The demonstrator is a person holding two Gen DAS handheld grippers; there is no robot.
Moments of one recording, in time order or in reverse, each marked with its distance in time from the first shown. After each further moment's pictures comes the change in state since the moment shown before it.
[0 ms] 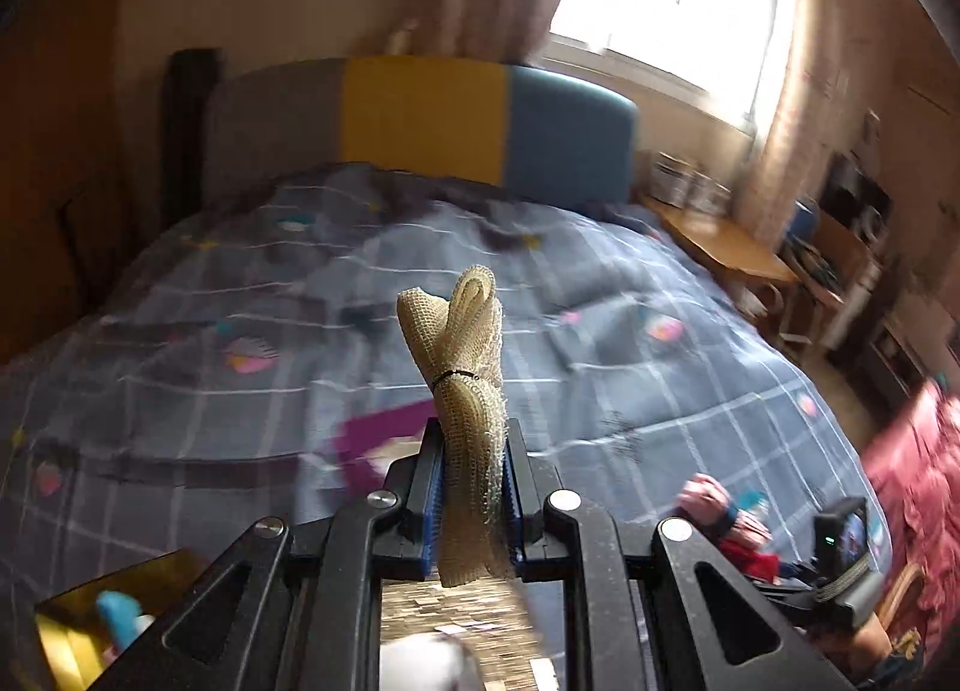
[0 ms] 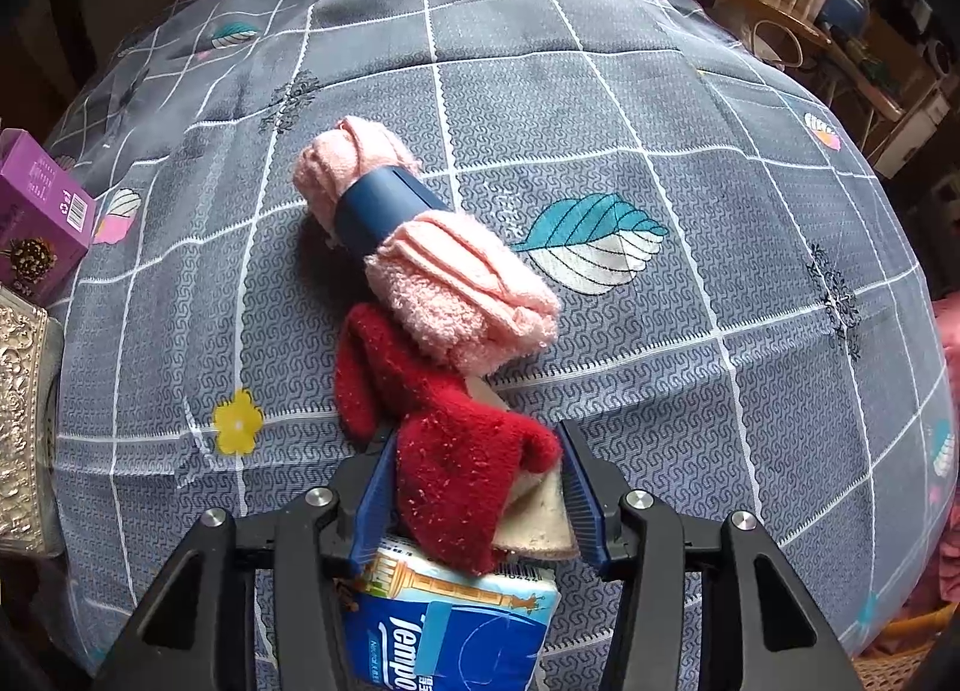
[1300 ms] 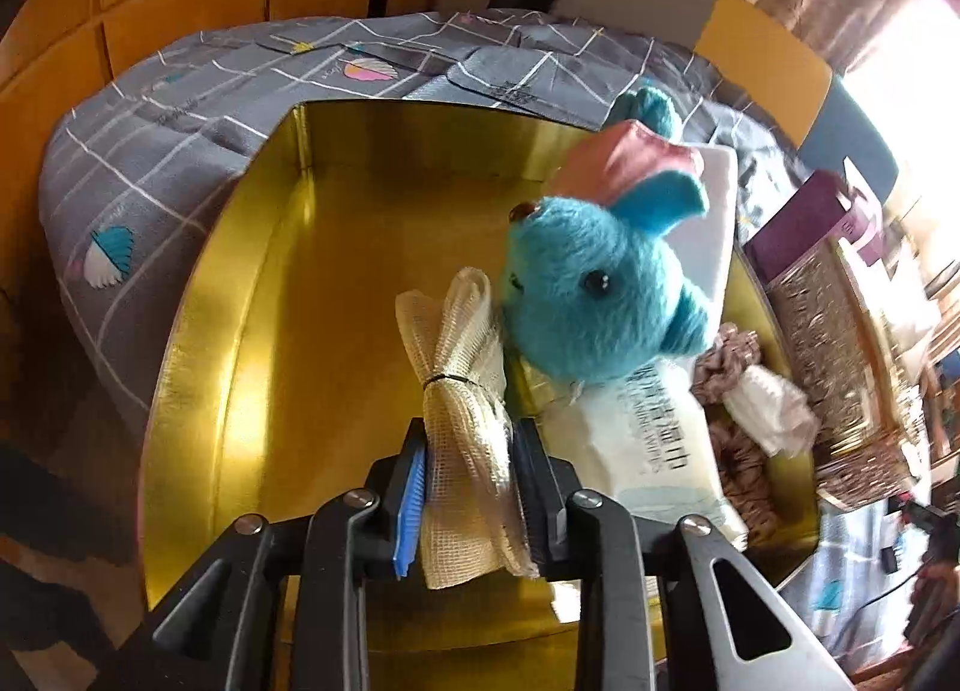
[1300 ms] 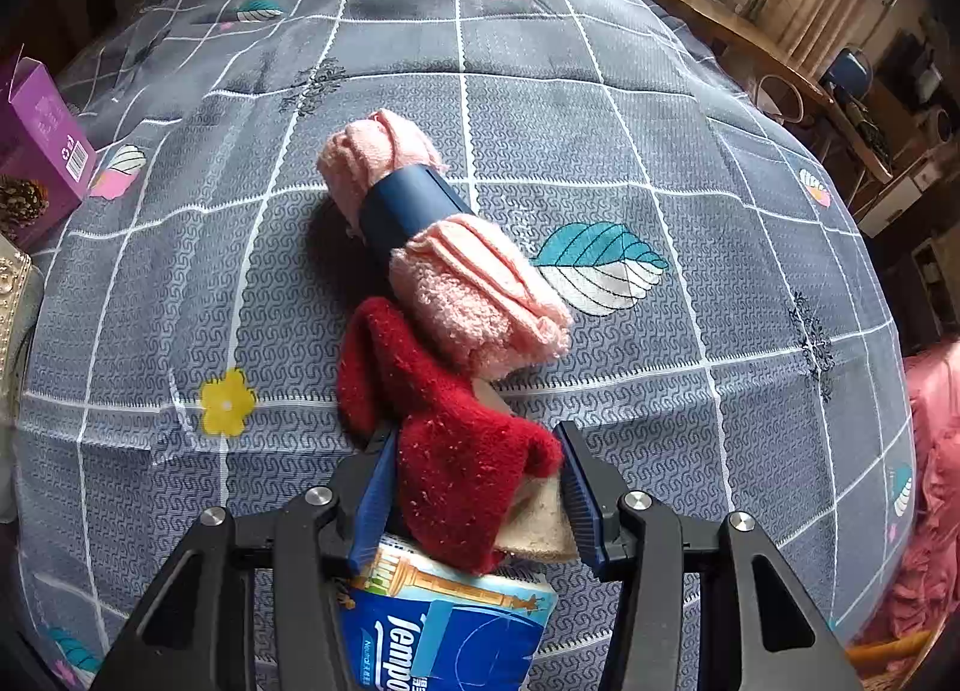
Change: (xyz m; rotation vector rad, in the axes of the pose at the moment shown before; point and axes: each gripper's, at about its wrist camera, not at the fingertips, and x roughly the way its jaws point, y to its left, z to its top) left arm -0.075 0.207 -0.271 -0.489 0.224 0.346; right arm -0.013 0.030 -0.014 -0.119 -0.041 -0.088
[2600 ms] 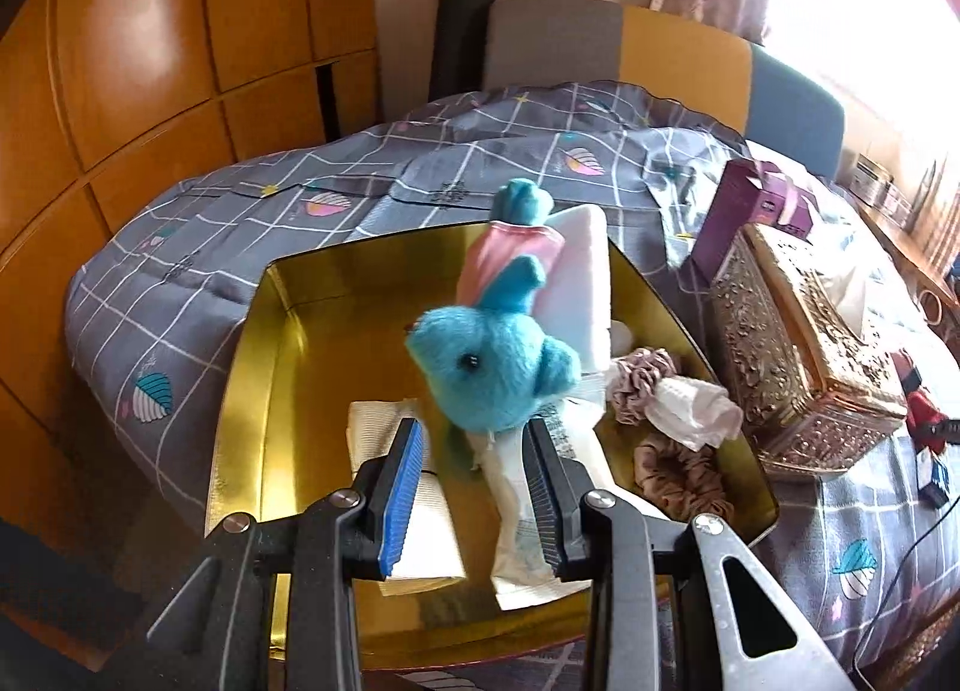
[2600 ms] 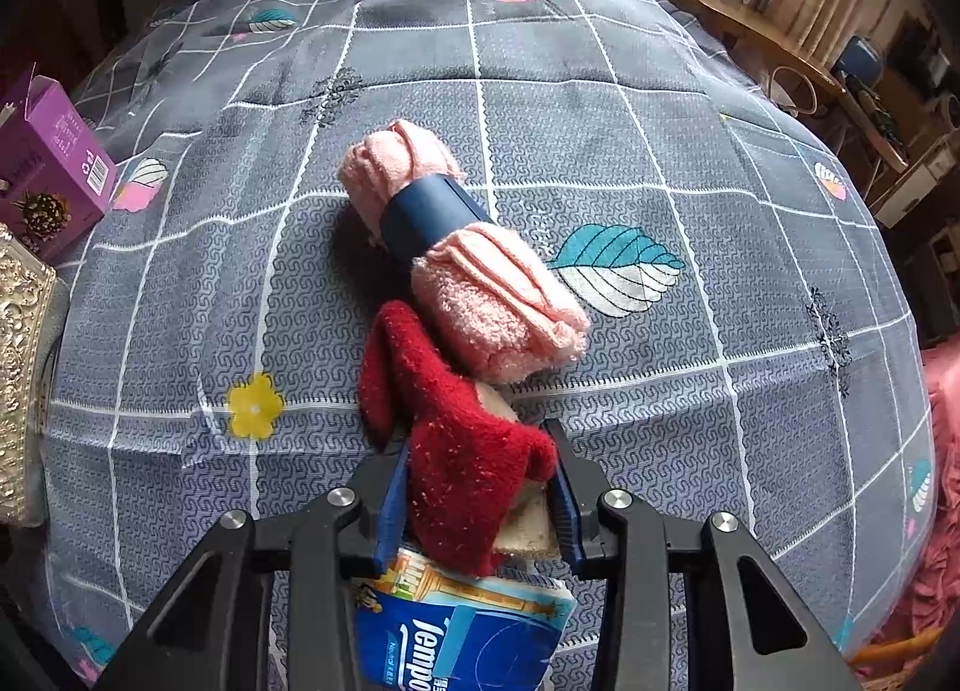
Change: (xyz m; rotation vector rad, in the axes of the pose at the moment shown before) left arm -0.058 -0.050 -0.008 0.230 -0.207 0.047; right arm -0.004 -0.001 0.001 0.029 -0.015 0.088
